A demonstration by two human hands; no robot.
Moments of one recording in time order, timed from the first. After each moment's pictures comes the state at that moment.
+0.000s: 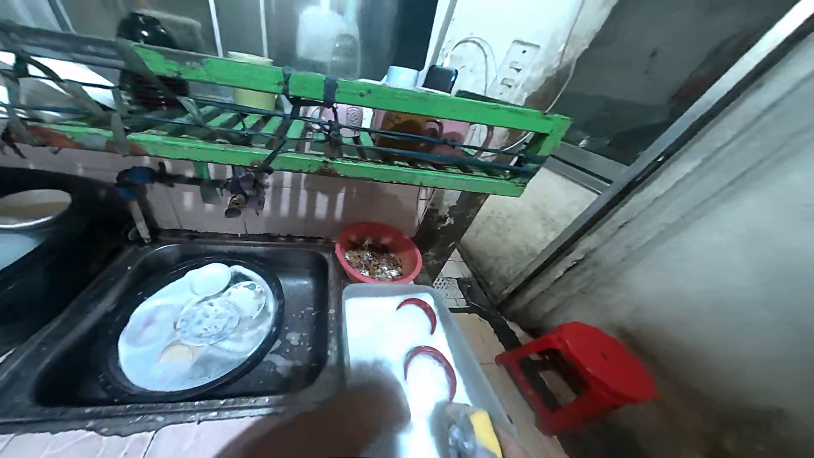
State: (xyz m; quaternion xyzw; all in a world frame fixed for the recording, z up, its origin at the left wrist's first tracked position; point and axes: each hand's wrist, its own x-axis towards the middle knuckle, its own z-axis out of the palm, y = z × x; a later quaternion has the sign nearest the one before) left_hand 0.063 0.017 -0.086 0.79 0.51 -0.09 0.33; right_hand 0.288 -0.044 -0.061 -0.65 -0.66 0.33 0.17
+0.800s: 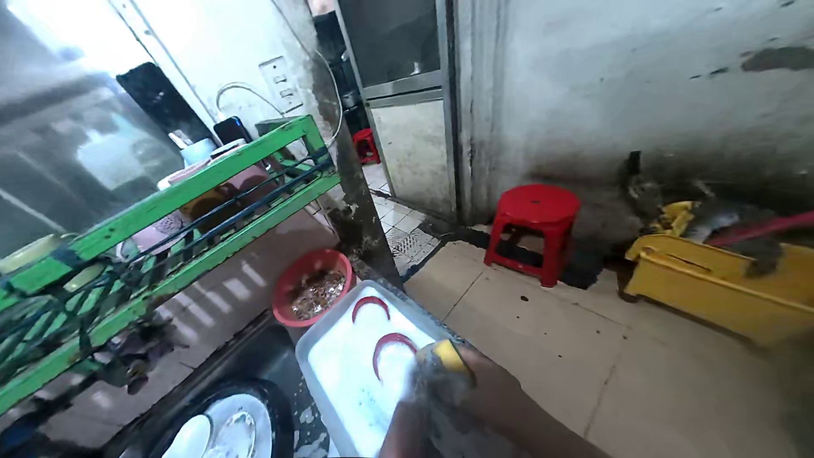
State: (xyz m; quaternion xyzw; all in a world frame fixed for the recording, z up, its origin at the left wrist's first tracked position) left_hand 0.117 -0.021 -0.076 0.35 0.55 0.25 0.72; right_hand 0.288 -0.038 -0.050 -0.65 -0.53 0.45 0.32
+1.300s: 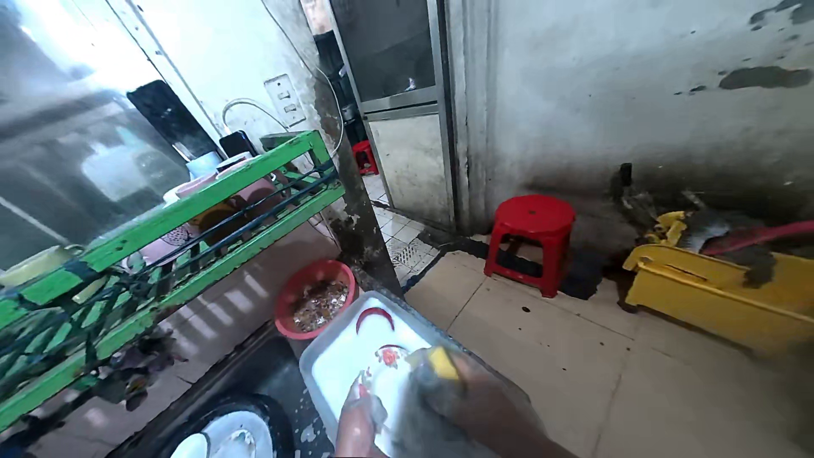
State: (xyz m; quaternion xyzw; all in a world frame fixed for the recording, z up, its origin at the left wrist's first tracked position) left_hand 0.072 0.004 -0.042 0.33 0.56 0.42 0.63; right_hand 0.259 -0.033 -0.055 -0.61 -0.55 0.39 0.42
